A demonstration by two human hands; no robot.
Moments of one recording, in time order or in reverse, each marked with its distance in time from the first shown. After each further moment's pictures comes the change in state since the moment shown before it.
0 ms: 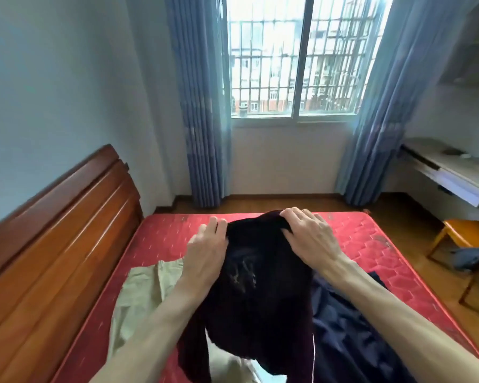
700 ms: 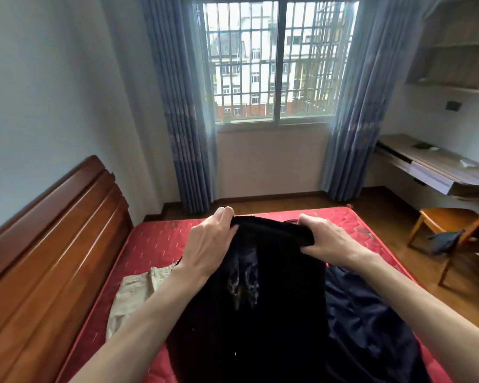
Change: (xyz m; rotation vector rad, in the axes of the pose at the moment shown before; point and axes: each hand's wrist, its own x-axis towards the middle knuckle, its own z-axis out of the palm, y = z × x) left_hand 0.009 0.029 -0.059 -0.232 0.084 0.172; right_hand -0.045 0.046 -0.048 0.291 -0.362 0.189
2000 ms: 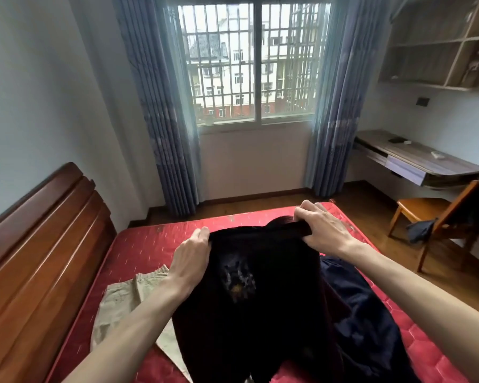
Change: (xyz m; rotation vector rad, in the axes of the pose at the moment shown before) left_hand -0.024 -0.001 0.044 -0.085 -0.279 -0.177; right_hand -0.020 0.040 -0.020 -0.155 0.112 -0.007
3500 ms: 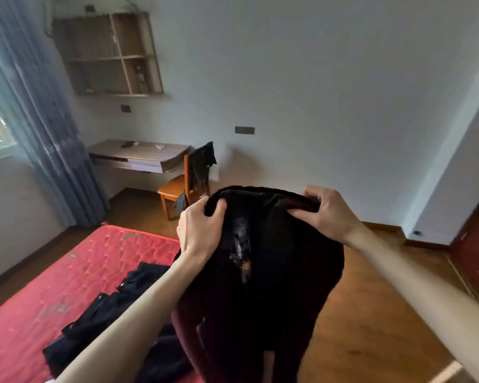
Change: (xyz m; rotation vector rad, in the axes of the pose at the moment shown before) left_hand -0.046 0.438 0.024 -1.027 -0.310 0.444; right_hand -0.427 -0.011 -0.196 0.127 0.772 0.824
